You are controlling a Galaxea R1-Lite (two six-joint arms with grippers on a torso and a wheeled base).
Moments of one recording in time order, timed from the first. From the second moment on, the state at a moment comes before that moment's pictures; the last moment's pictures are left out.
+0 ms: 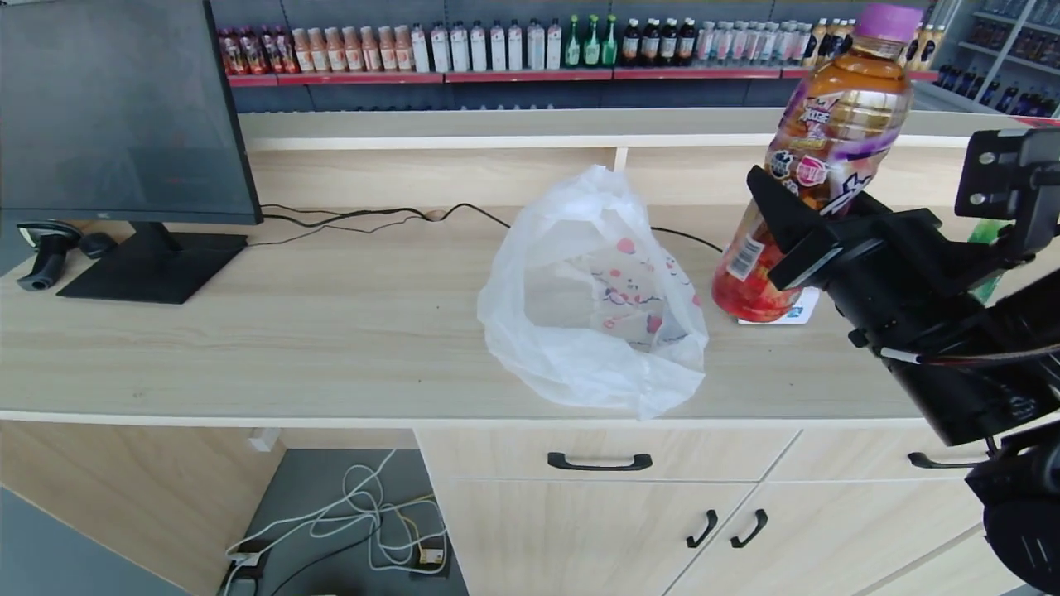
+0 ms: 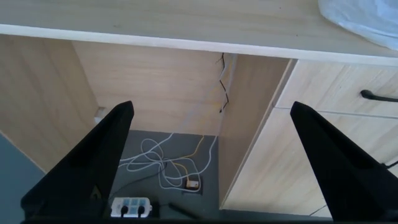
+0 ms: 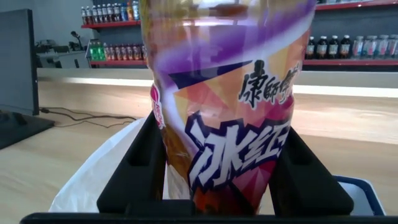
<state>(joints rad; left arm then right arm) 0.00 0.00 0.00 0.00 0.00 0.00 0.50 1.67 -0.63 -1.58 -0.12 -0.09</state>
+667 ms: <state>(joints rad) 0.00 0.00 0.00 0.00 0.00 0.01 0.50 1.72 -0.71 -1.57 -0.11 -0.09</state>
